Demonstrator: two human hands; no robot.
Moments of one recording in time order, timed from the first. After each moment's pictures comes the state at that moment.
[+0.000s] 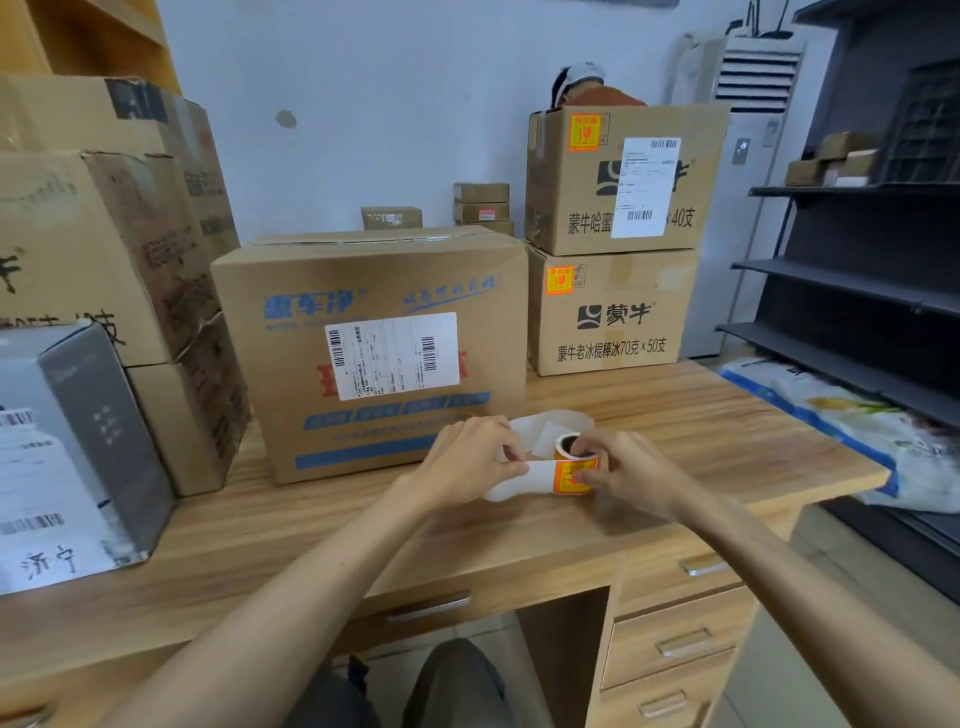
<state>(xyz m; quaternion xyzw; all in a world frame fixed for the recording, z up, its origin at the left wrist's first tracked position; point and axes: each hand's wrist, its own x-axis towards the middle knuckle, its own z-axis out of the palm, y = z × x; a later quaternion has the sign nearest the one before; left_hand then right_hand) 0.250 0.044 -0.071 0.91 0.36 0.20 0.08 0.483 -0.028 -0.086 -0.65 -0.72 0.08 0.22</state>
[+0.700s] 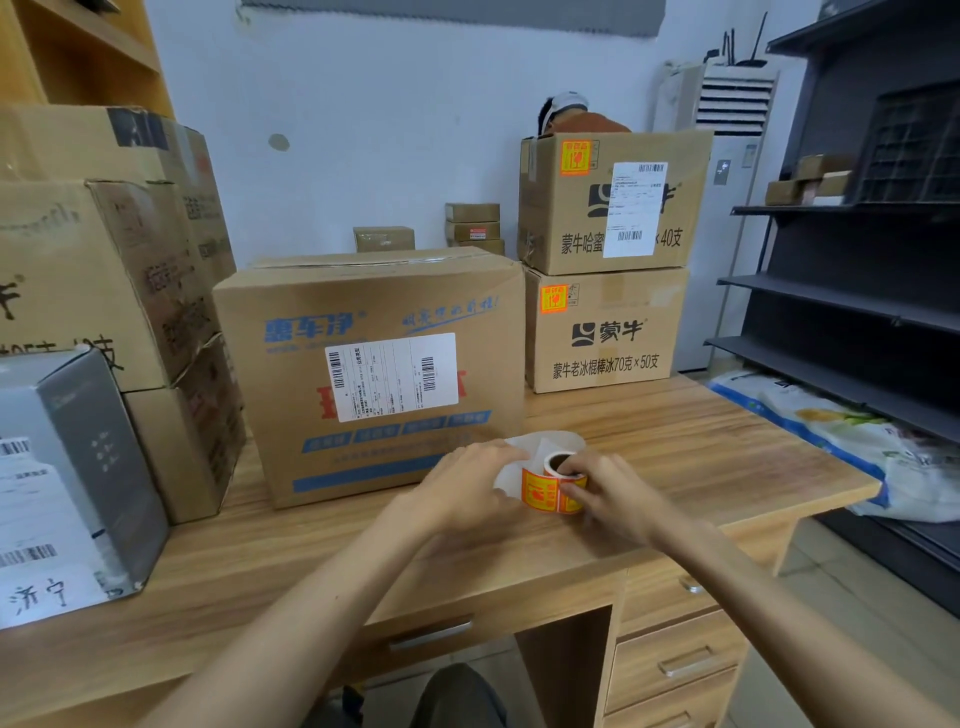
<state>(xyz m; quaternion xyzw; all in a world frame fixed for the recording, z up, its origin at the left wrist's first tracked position) 0.244 0.040 -0.064 0.93 0.36 0.10 0.06 0.462 -0.026 -0.094 -0.61 -0.74 0.05 0.26</state>
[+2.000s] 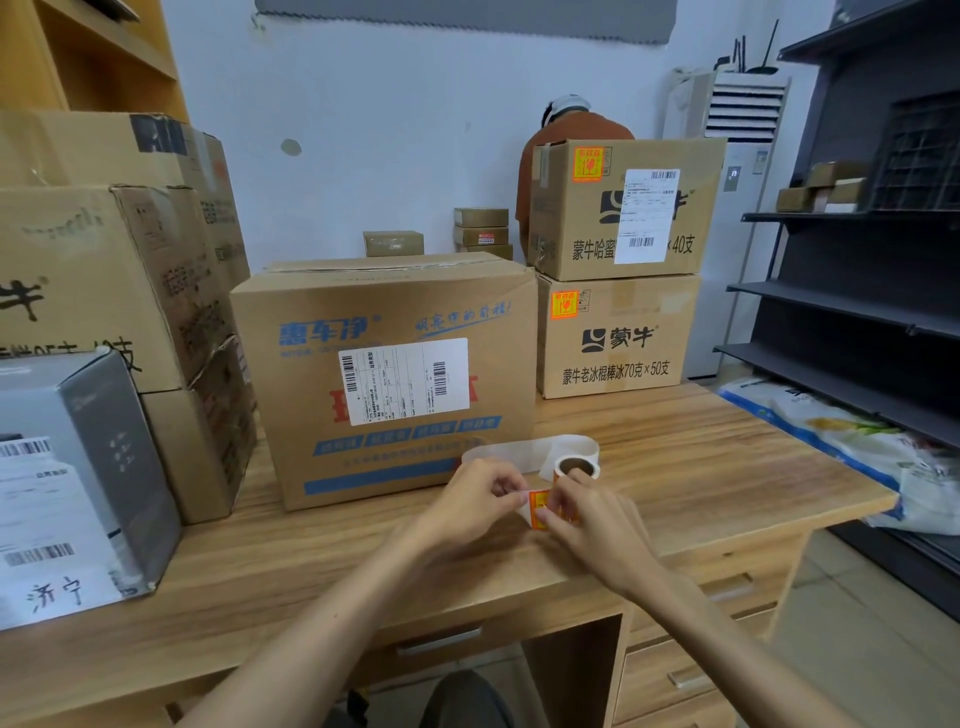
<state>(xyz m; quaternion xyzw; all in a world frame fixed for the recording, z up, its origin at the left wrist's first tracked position) 0.238 0.045 -0.094 0.85 0.33 0.27 0.29 0.412 -0.045 -0.113 -0.66 -0.70 -0.05 0.28</state>
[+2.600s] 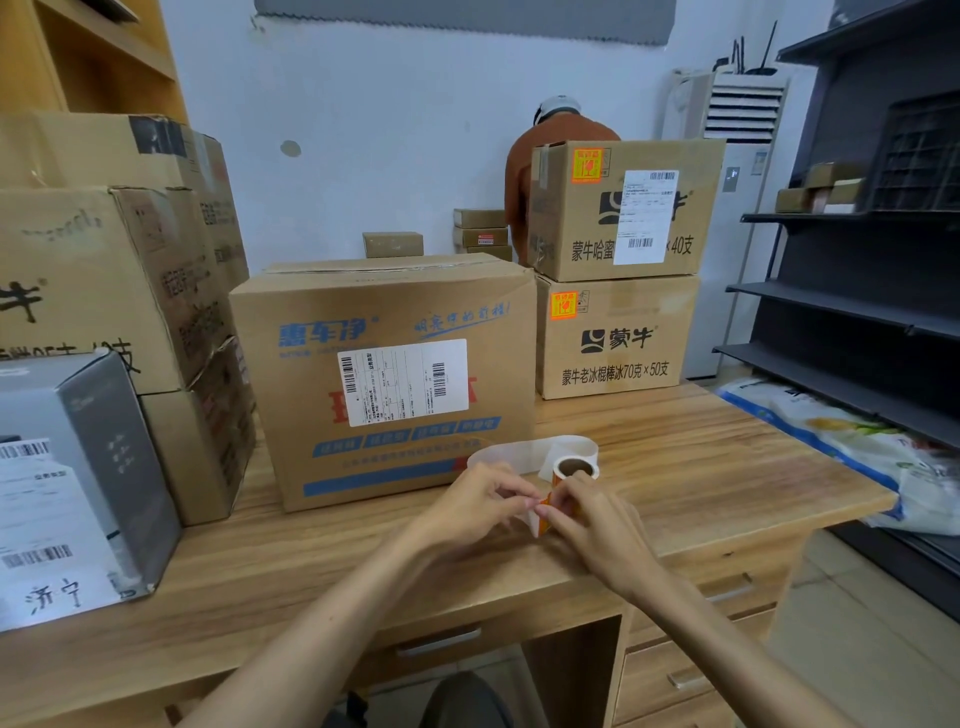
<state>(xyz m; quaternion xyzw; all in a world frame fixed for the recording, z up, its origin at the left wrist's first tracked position) 0.239 0.047 -0.097 0.84 0.28 0.26 0.39 0.417 -0.042 -0.120 -0.65 -0.68 0.01 0.34</state>
